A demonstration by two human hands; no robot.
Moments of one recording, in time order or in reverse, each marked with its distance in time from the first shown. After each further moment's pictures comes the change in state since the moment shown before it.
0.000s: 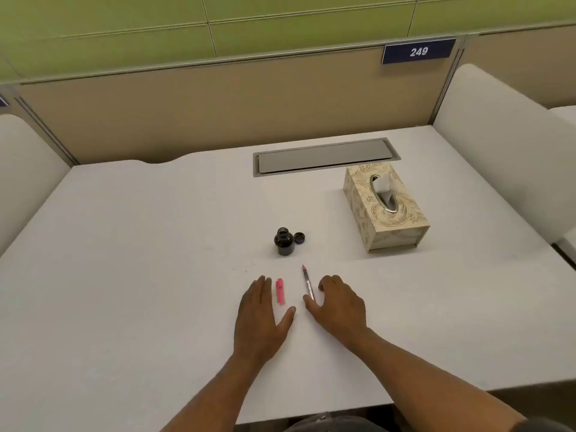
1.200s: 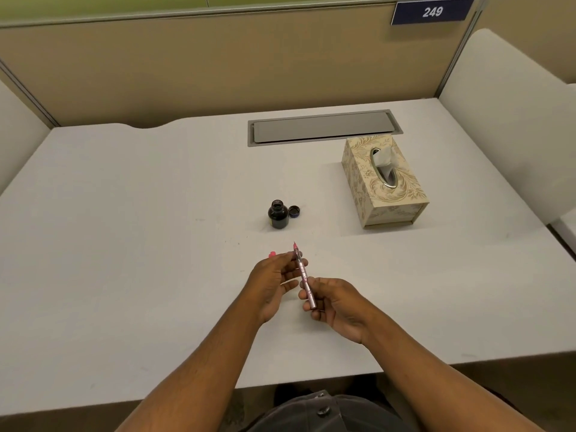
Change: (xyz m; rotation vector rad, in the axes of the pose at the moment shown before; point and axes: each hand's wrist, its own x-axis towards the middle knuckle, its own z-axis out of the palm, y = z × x) left_hand 0.024 0.062 -0.045 -1.463 -0.364 -0.640; right_hand -0.041 0.000 -0.044 1.371 -0.641 0.437
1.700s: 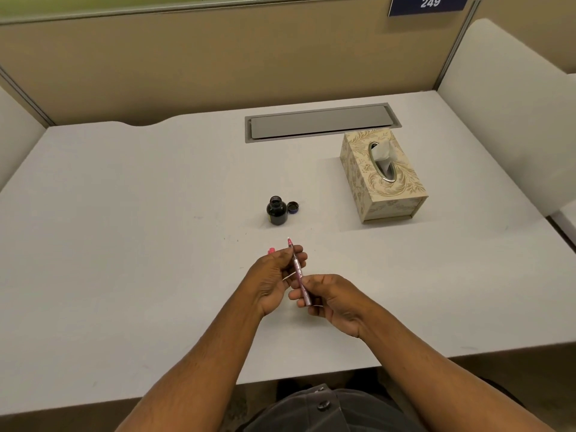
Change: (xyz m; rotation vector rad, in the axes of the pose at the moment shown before) left_hand 0.002 0.003 0.002 -0.153 -0.046 -0.052; right_hand -0.002 -0.002 0.006 -0.123 -0.026 -0.016
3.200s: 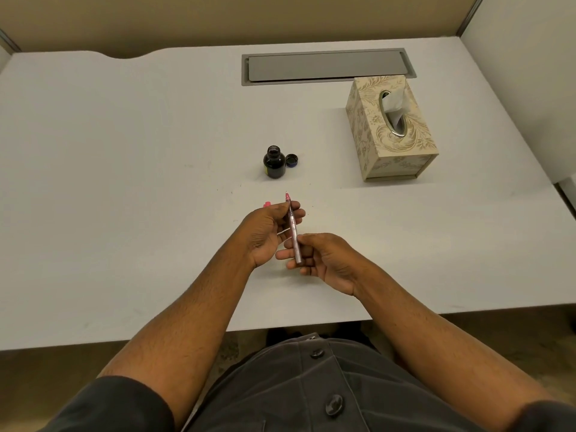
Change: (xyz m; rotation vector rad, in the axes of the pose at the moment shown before) left_hand 0.005 0.000 -0.006 0.007 -0.034 -0.017; right_hand 0.001 0.003 0.000 -0.026 -0.042 0.054
